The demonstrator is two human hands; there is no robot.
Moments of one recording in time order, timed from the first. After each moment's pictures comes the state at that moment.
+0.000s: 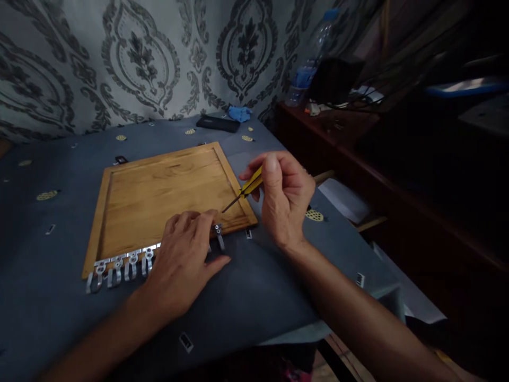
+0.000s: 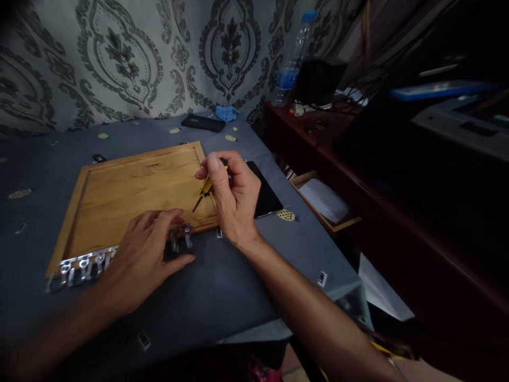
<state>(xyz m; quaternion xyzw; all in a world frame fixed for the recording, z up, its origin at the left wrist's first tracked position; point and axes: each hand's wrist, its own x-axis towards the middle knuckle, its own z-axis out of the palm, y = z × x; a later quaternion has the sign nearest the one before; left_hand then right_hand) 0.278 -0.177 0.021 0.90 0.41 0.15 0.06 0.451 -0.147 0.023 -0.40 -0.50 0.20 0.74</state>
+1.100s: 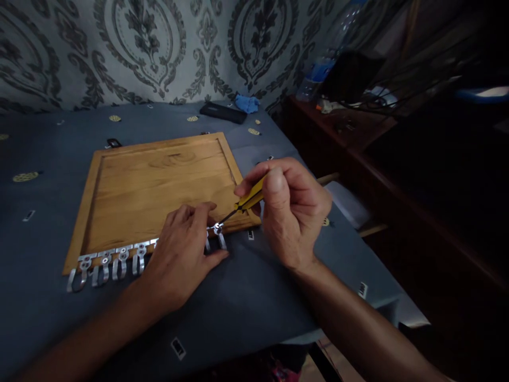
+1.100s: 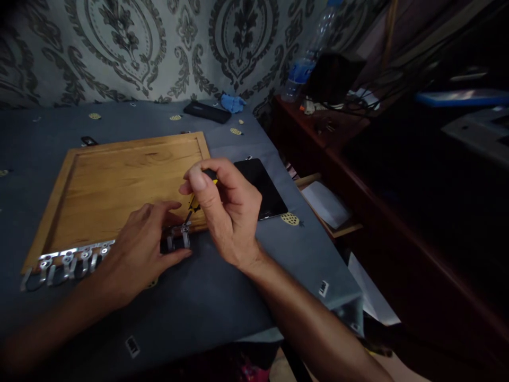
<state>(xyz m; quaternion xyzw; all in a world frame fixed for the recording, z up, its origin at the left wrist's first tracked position) 0.282 -0.166 0.009 0.85 0.48 0.16 0.16 0.443 -0.165 0.027 -0.41 -0.58 0.21 0.67</state>
